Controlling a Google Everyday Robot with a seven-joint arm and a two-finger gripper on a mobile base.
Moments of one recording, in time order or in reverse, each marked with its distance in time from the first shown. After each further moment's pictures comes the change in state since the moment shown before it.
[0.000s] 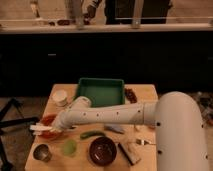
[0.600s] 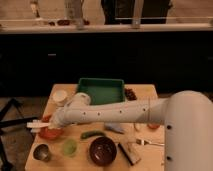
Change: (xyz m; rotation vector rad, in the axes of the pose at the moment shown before) arm -0.022 -0.001 -0.038 0.058 0.012 -0.106
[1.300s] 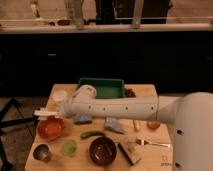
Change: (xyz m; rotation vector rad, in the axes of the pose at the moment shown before) arm 0.013 -0.057 -0.039 0.114 0.047 0.001
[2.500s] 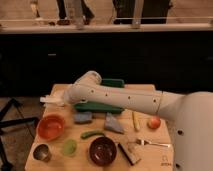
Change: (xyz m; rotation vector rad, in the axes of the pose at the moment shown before) arm 0.008 -0.059 -0.027 0.046 0.046 -0.019
